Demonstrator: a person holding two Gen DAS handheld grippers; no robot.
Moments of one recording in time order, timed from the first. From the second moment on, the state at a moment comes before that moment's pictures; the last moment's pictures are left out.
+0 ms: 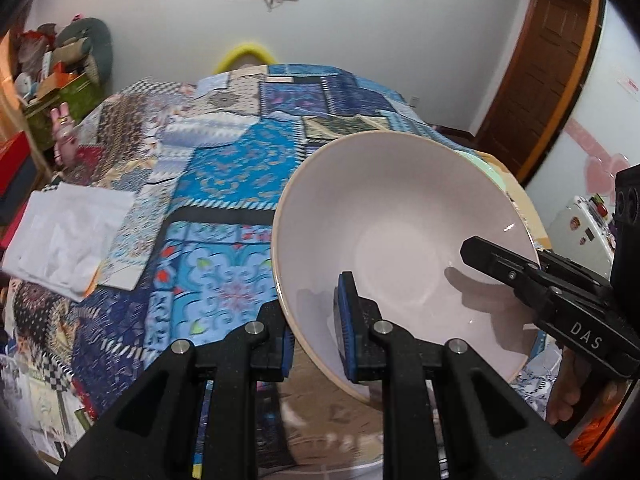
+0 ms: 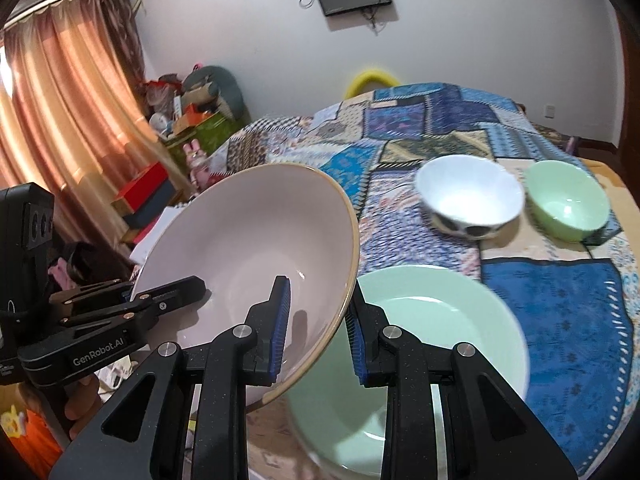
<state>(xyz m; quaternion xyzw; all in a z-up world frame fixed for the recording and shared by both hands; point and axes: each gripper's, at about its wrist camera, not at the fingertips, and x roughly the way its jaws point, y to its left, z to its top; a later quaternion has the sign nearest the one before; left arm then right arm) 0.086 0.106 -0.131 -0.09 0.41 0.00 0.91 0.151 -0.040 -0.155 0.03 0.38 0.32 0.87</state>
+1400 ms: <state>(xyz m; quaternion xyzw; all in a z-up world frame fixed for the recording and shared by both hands) 0.063 0.205 -0.235 -0.17 0.47 0.05 0.86 0.145 0.049 -0.220 -0.05 0.48 0.35 0.80</state>
